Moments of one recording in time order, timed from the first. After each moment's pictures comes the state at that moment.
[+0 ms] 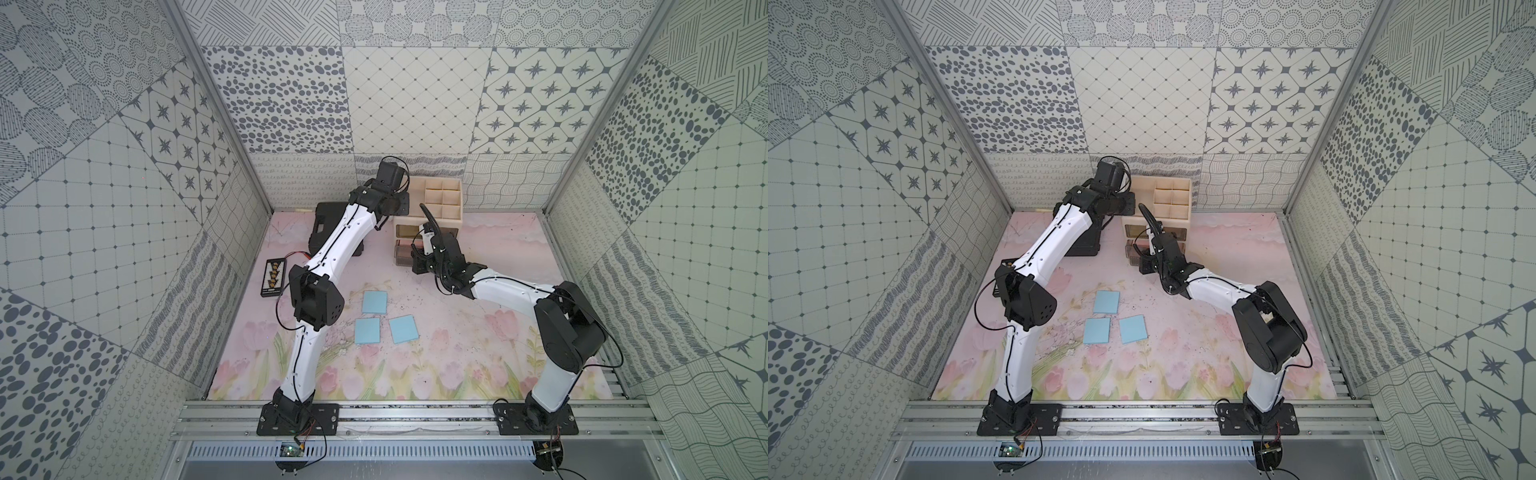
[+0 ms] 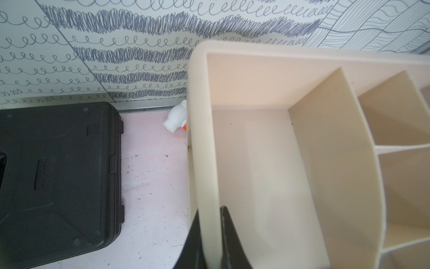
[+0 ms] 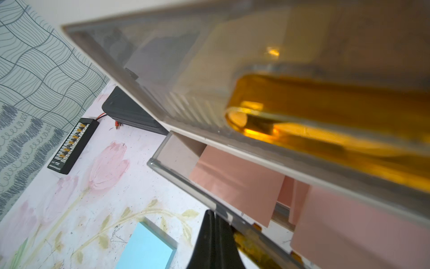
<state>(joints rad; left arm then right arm) -0.51 2.24 2.43 -0.92 -0.09 -0.32 0.63 1.78 1.17 0.11 0.06 0.35</state>
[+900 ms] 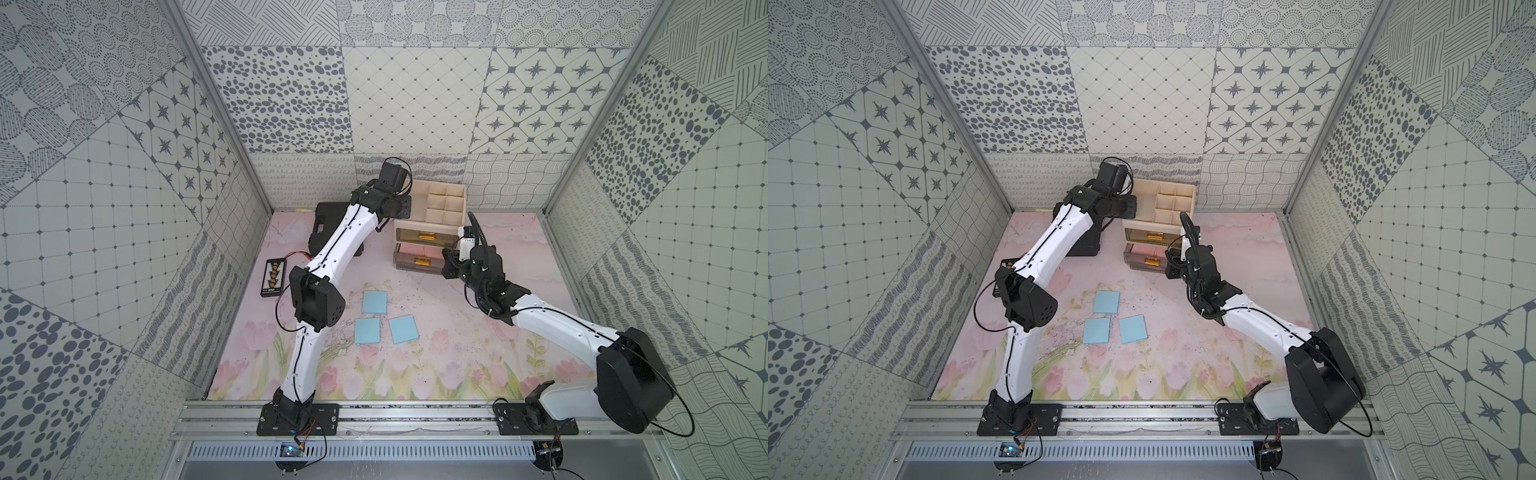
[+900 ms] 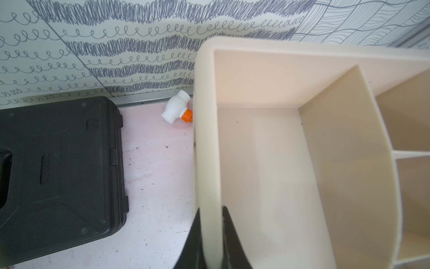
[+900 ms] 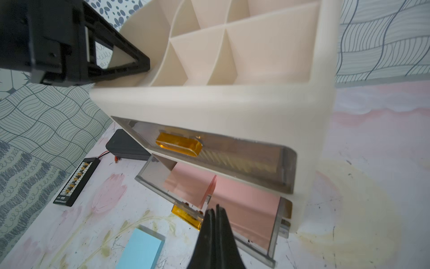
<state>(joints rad) -0.53 2.24 2.45 -0.99 -0.09 -0.28 0.57 1.38 0.83 0.20 0.12 0.41</state>
